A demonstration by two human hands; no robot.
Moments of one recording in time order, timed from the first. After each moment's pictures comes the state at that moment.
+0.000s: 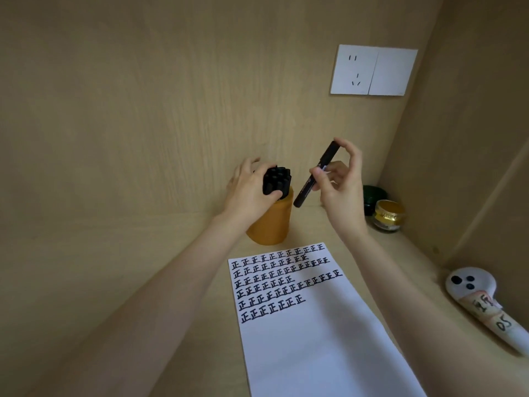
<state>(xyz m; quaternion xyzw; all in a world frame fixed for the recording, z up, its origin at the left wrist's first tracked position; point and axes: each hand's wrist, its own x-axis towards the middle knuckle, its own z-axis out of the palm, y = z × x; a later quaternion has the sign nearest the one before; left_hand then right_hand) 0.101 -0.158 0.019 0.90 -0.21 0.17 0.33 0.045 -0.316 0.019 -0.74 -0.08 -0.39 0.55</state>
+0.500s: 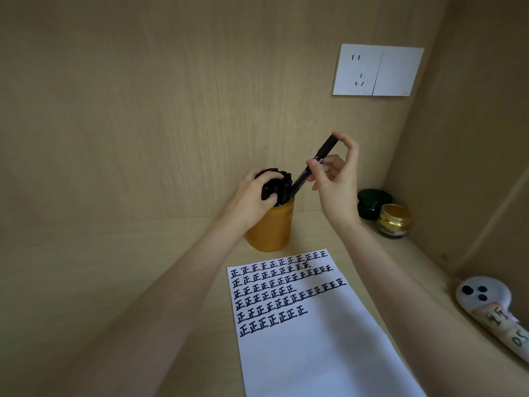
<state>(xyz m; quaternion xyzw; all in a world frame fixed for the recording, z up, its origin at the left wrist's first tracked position) 0.118 -0.159 0.010 0.88 -0.26 0.13 0.38 0.079 -0.315 0.024 -0.71 -0.09 -0.40 0.57</state>
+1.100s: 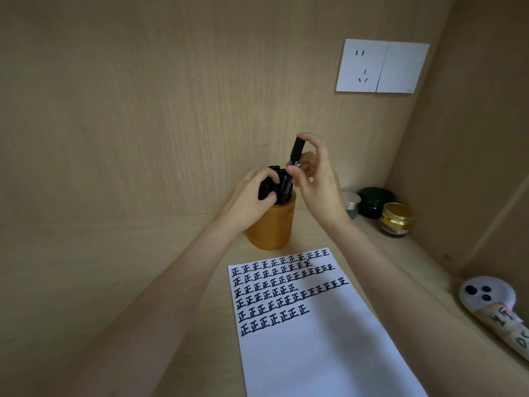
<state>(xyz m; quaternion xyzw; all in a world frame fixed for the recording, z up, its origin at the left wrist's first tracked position) 0.117 -0.149 0.006 0.85 -0.29 0.13 0.41 0.090 -0.302 0.019 -0.79 -0.16 -0.36 0.47</state>
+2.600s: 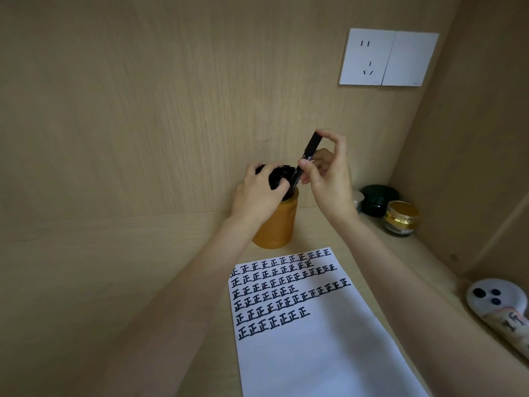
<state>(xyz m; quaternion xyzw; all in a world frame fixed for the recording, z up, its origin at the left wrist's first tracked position) 0.125 -0.181 0.006 0.90 -0.14 0.16 0.38 0.098 -0.316 0.016 -0.76 -0.13 -0.38 0.51</state>
